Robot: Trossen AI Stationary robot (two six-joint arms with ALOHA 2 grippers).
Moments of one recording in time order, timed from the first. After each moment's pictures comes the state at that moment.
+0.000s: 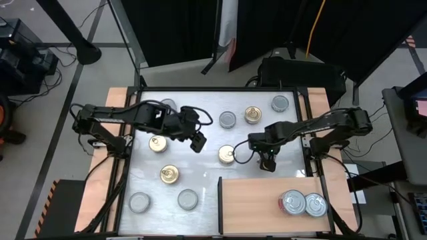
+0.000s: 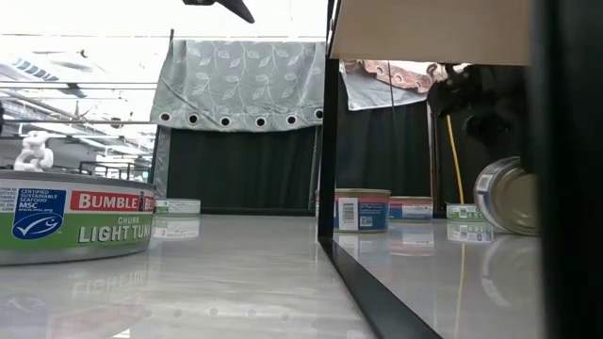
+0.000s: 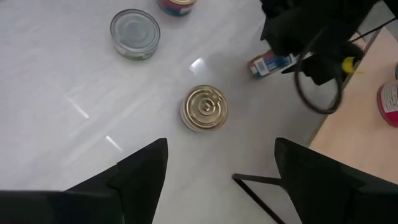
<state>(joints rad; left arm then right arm) -0.11 1.56 1.72 -1.09 -0.21 -0.91 0.05 1.47 0.94 -1.02 -0.11 0.33</state>
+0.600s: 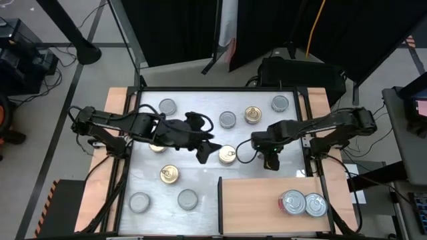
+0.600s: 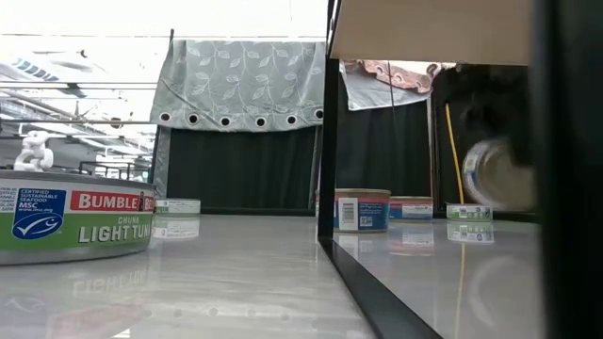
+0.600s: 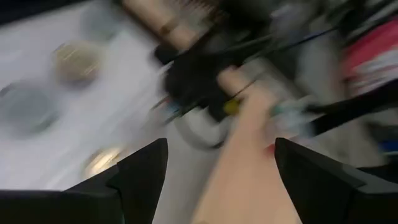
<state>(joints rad) -0.23 1.56 1.72 -0.67 -0.30 -0.82 0.05 1.39 0.96 -1.07 -0.08 0.26</state>
